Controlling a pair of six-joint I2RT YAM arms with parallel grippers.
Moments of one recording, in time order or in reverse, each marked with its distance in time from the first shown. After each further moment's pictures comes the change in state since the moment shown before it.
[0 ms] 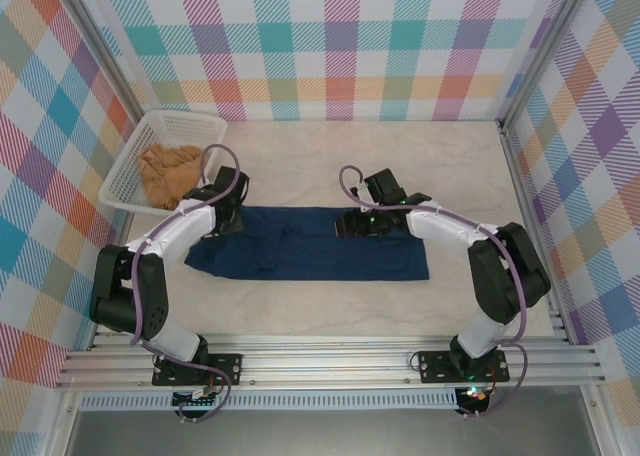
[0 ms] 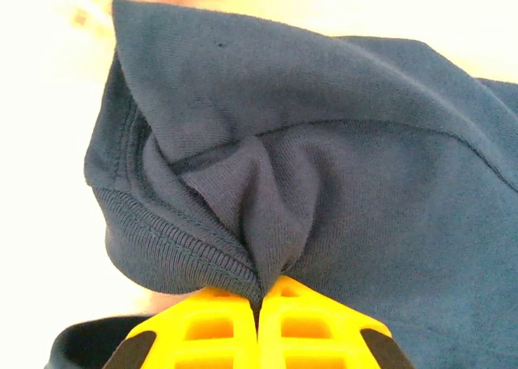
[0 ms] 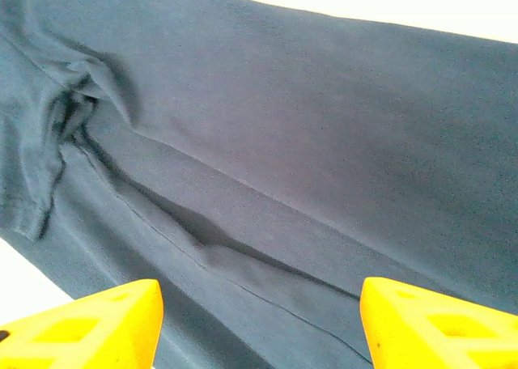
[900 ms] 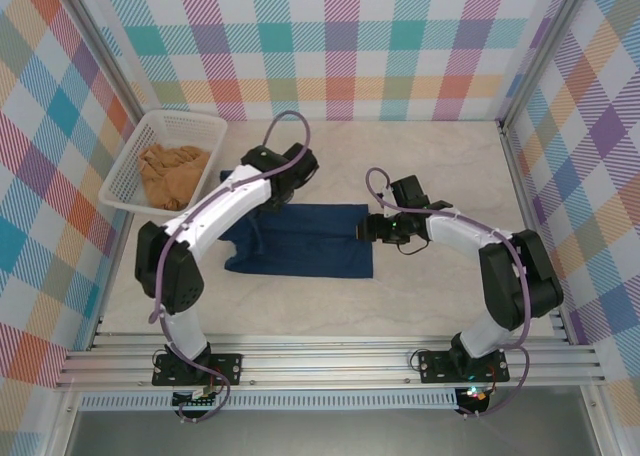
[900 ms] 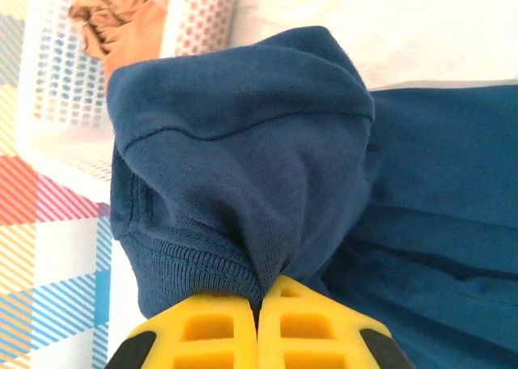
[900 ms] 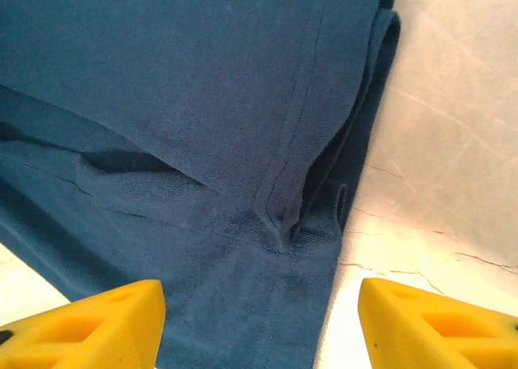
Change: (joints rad) left arm -0.395 0.285 0.650 -0.607 -0.310 -0.079; right arm -0.135 -0.043 -0.135 0.028 -0.085 0.046
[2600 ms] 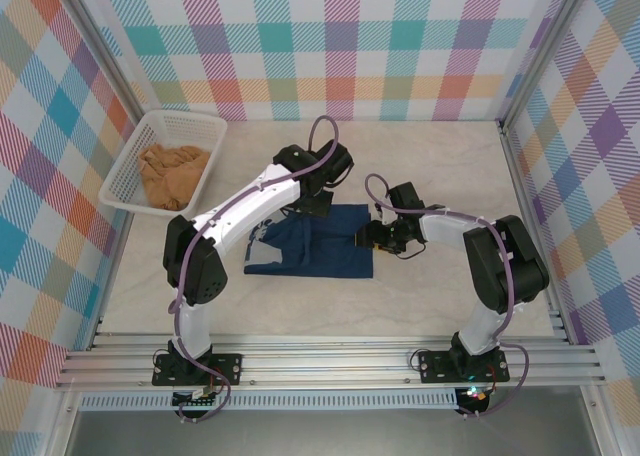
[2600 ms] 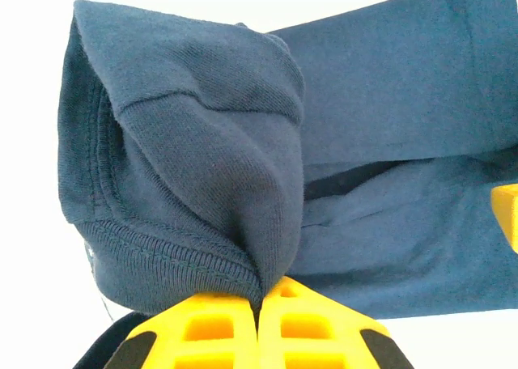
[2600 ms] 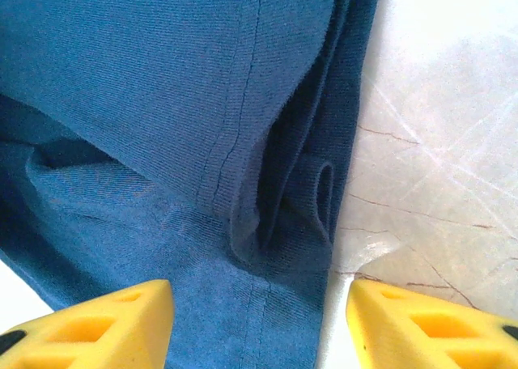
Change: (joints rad) left arm -0.110 0.126 0.179 0.089 0.463 0.061; right arm -0.007 0.111 -0.023 0.051 -0.078 0.079
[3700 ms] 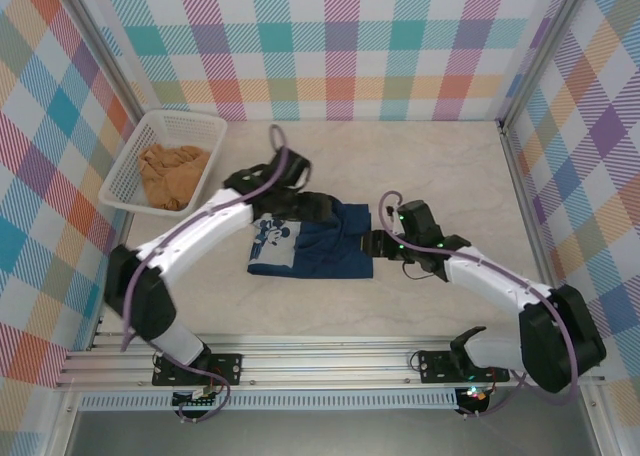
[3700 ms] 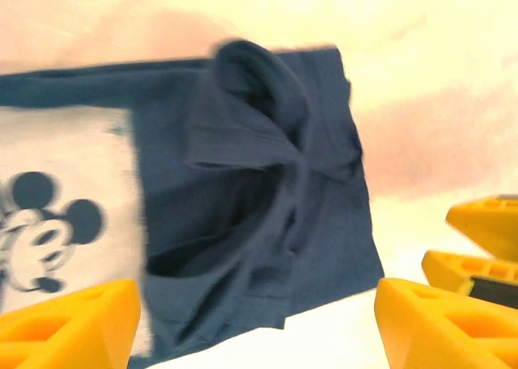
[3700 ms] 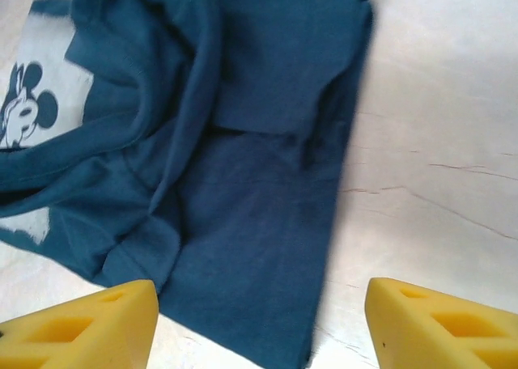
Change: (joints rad) left arm 0.143 -0.398 -0.528 0.499 0.329 -0.058; right arm 0.125 -0.450 -0.224 0.072 0.271 0.042
